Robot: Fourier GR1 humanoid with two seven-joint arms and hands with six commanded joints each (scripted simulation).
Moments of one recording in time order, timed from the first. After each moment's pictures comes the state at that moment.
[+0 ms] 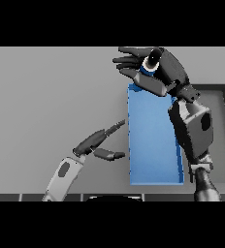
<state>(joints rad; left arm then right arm) -0.20 0.03 -0.41 -1.60 -0.13 -0.37 0.14 -1.04 -0.31 -0.01 -1.67 -0.51 0.09 0.58</state>
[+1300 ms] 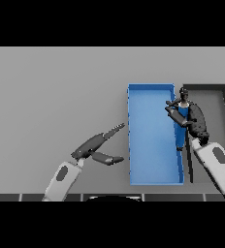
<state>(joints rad) -0.15 0.05 -0.43 -1.65 -0.14 -0.37 0.11 -0.34 -0.75 0.36 -1.71 -0.54 -0.43 0.59</state>
